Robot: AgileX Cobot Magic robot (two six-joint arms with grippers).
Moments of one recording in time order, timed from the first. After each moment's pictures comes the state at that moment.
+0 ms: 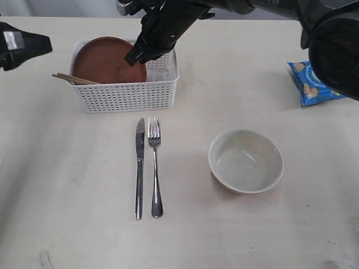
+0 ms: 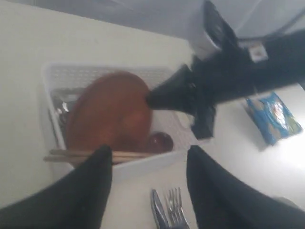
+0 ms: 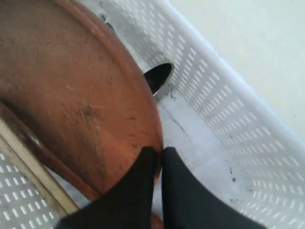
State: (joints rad) left arm 0.05 1.16 -0.56 -1.58 0.59 1.36; right arm 0.57 2.32 -1.94 0.42 0.76 -0.67
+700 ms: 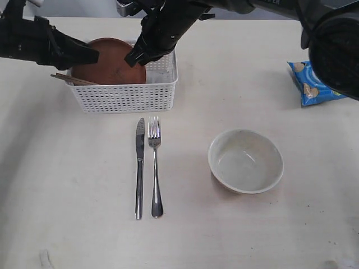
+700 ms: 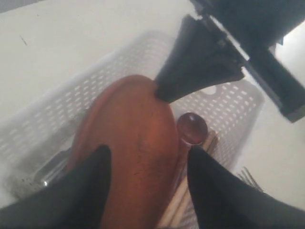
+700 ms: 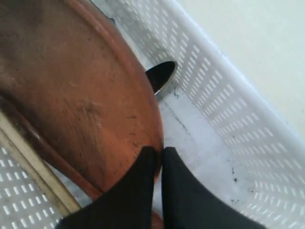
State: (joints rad) left arm 0.05 1.85 -0.99 -1.50 0.88 1.96; right arm 0.58 2.32 -1.94 0.42 0.78 -0.67
